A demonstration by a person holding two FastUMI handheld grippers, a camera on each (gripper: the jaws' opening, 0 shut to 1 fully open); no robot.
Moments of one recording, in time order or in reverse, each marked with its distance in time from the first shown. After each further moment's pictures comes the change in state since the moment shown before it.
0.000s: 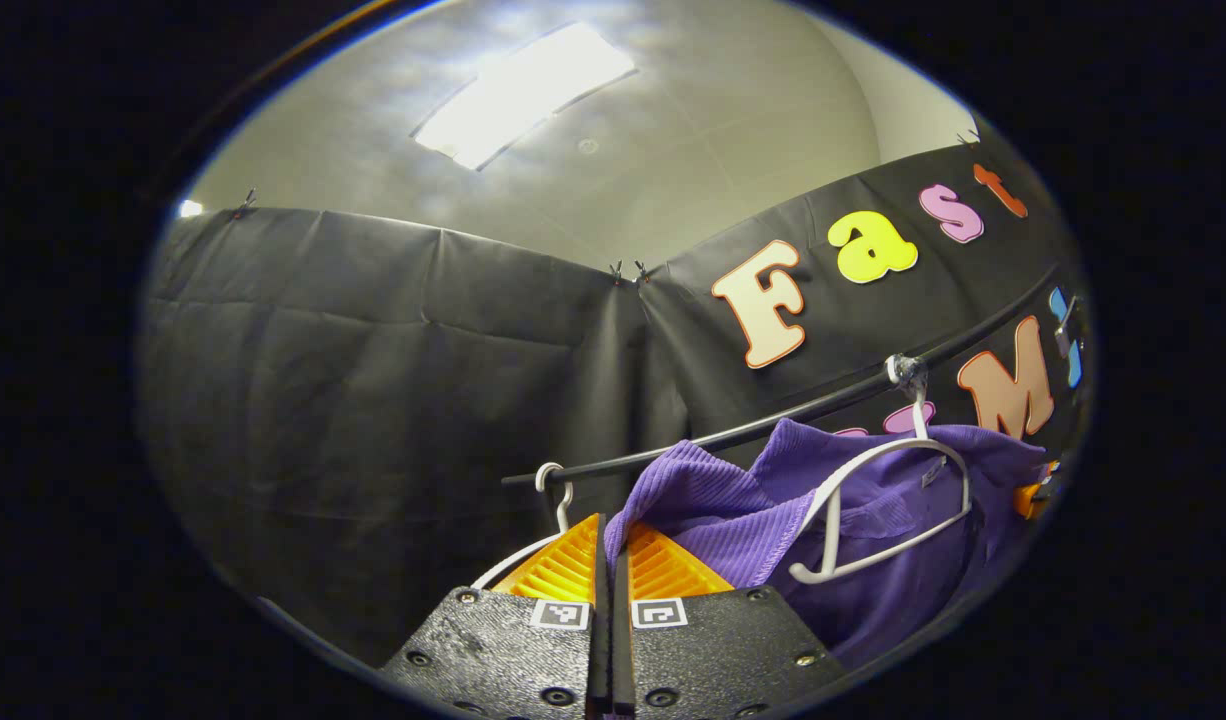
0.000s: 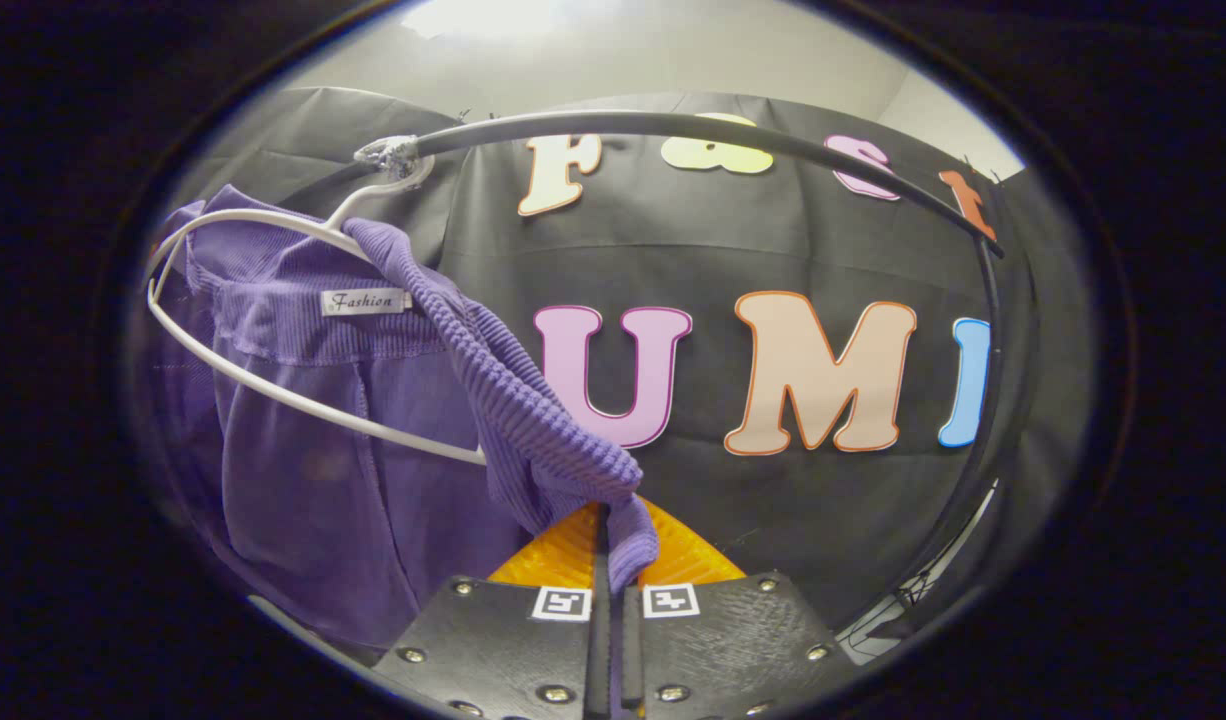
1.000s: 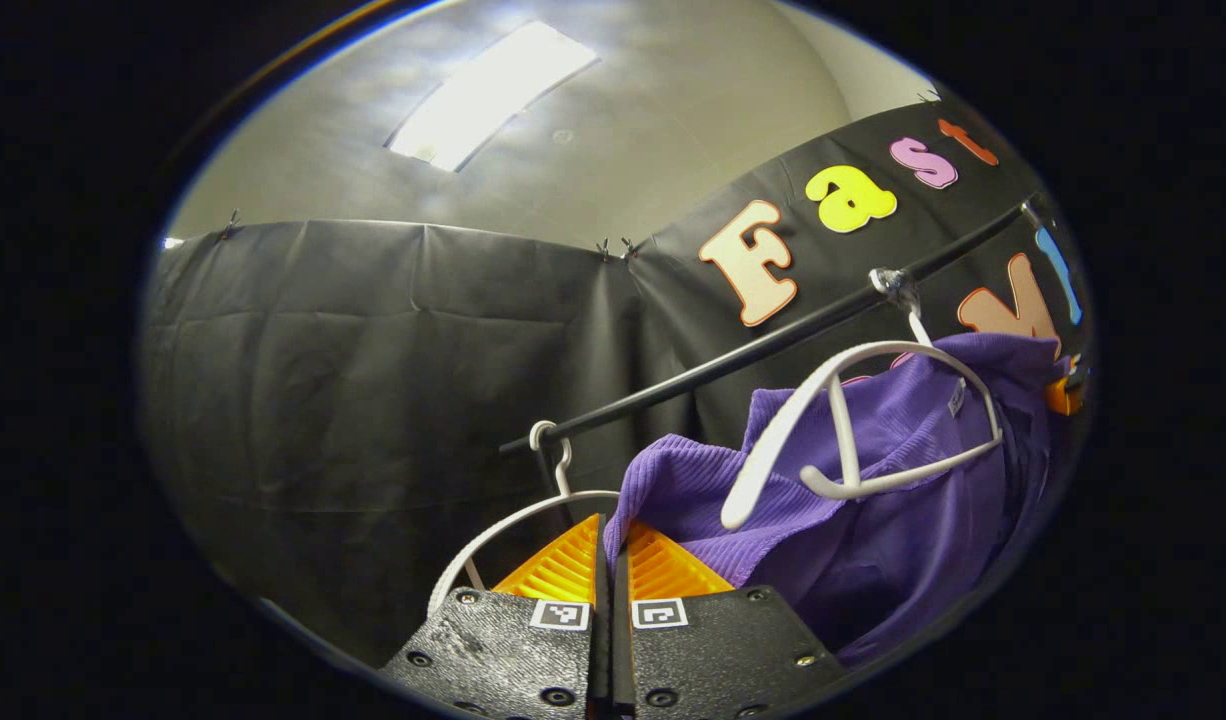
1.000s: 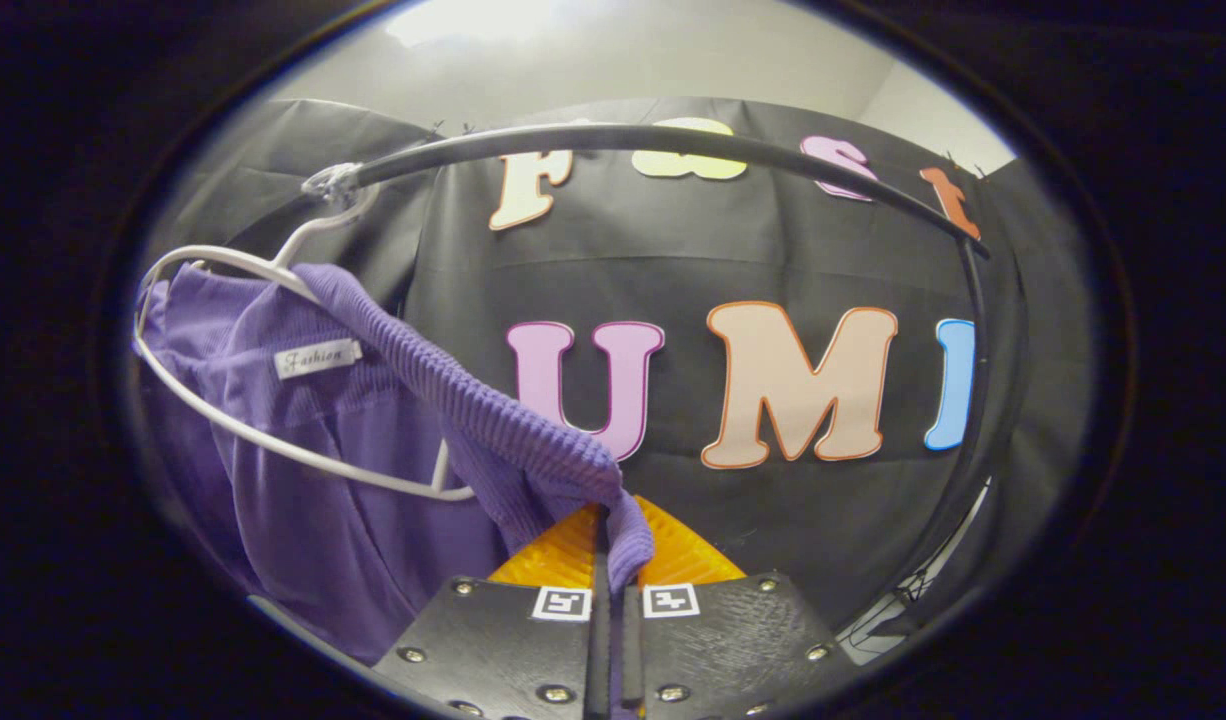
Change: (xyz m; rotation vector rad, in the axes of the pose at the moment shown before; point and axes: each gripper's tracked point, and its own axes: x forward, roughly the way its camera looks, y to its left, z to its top) left arm -0.008 -0.010 -0.063 0.103 0.069 0.010; right arm 0.011 -0.034 0.026 0.040 -0.041 -0.067
